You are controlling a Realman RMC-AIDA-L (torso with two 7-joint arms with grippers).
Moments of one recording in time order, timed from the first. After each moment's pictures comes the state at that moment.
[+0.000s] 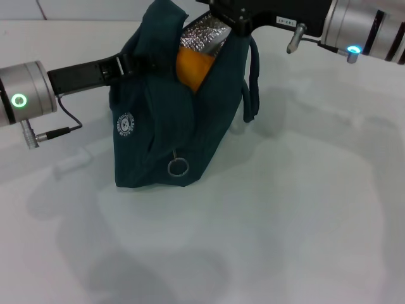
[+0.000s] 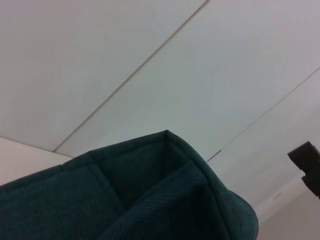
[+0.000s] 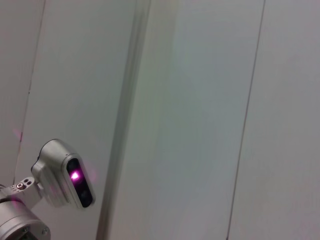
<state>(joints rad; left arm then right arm) -0.50 -2.09 0.77 0.76 1.76 1.41 -2.10 0.85 2.03 -1.44 -0.53 -1.00 -1.08 0.96</state>
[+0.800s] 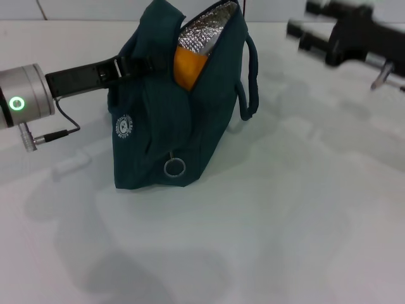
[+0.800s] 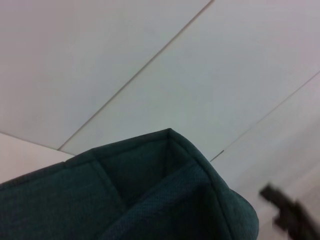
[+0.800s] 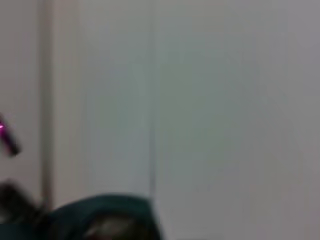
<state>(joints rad) -0.49 -2.09 0.76 0.76 1.76 1.41 -2.10 0.62 1.97 -1.34 -0.57 -1.06 -1.10 1.02</state>
